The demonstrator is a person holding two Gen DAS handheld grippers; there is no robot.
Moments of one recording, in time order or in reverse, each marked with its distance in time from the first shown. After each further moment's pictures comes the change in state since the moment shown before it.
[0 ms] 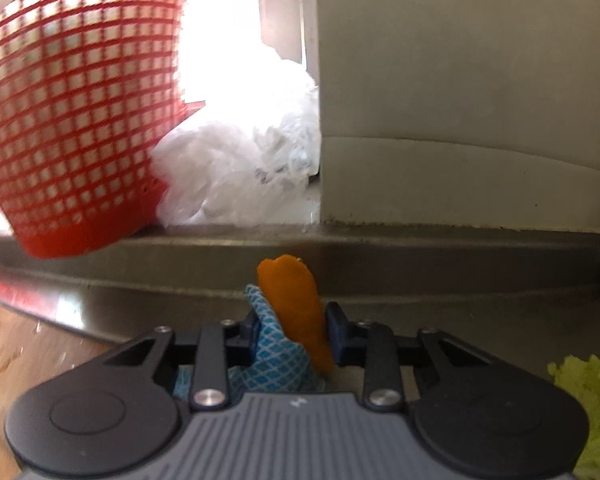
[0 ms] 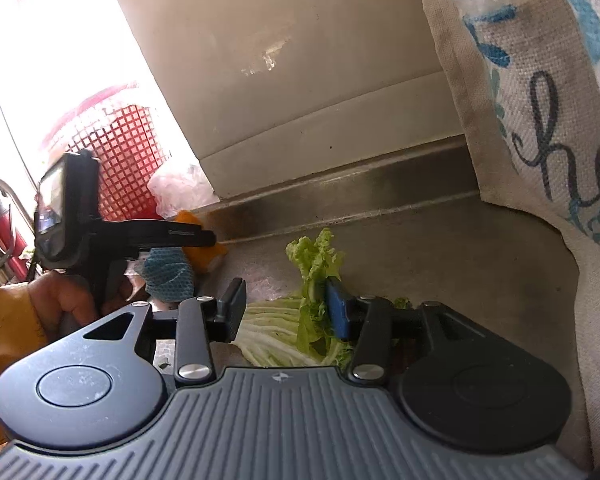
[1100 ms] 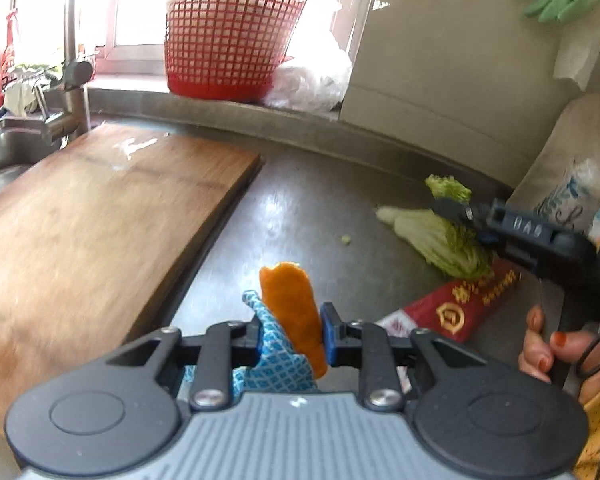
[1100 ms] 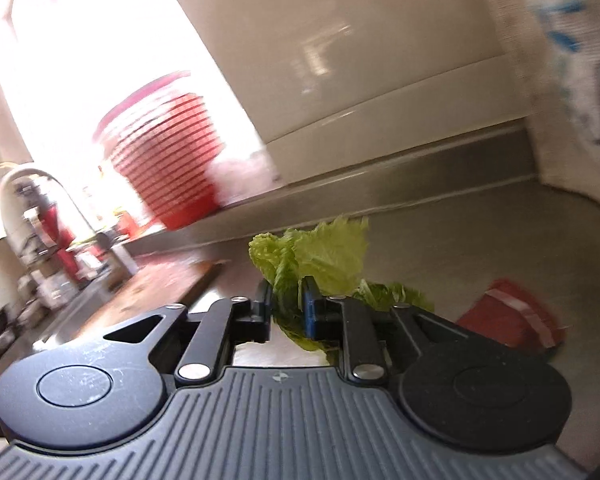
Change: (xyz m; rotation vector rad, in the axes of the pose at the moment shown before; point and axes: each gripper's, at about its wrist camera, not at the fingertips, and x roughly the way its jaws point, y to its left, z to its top) left arm -0.233 0.043 -0.149 -0.235 0.093 -0.069; right arm 0.003 0.025 -0.004 0.005 0.044 0.232
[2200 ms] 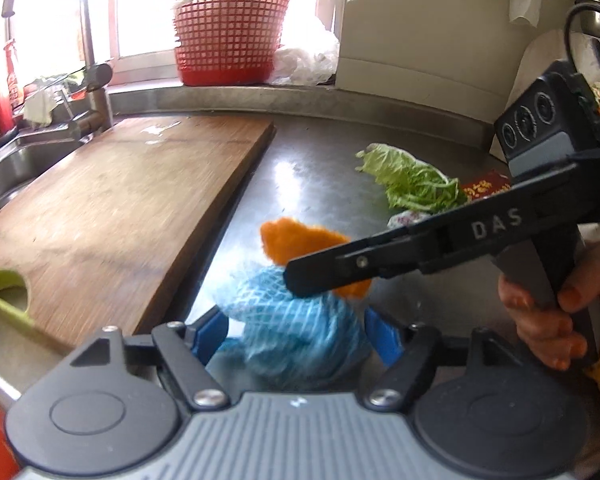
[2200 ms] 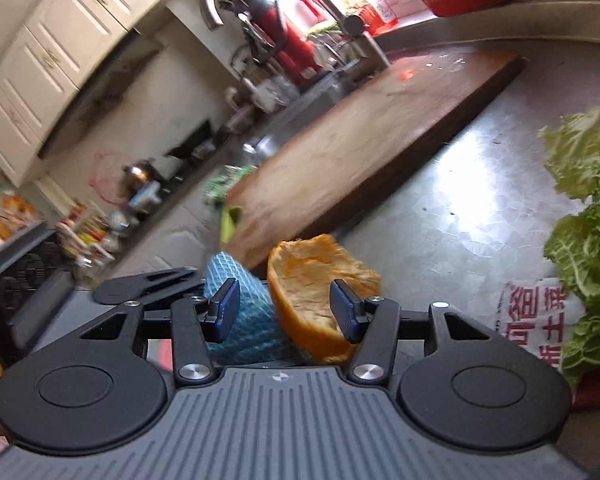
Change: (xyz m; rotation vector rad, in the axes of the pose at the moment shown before) left arm -0.044 0.023 -0.062 0.134 -0.012 0.037; right arm 0.047 0.108 -0.051 -0.173 0.608 0.575
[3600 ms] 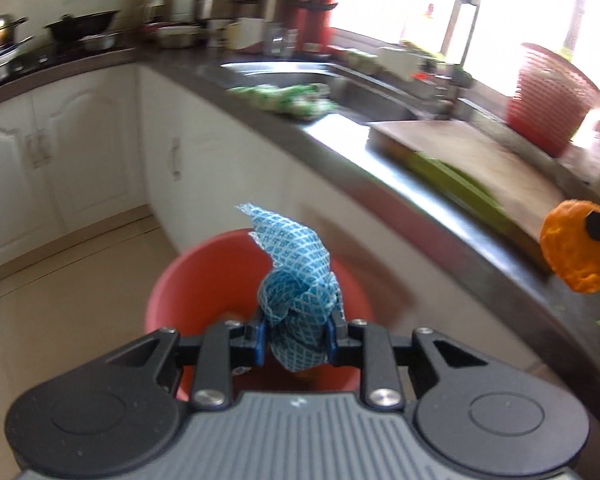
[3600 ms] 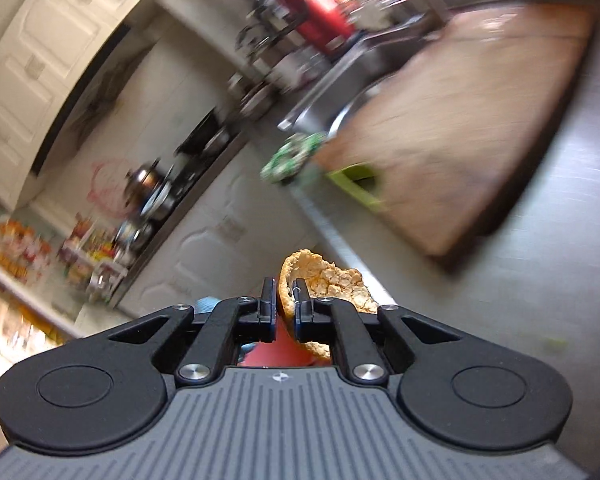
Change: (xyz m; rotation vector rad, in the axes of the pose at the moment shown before) left arm -0.149 0.192 -0.148 -0.570 -0.036 0.471; right arm 0.115 0.119 0.025 0.096 0.048 0.073
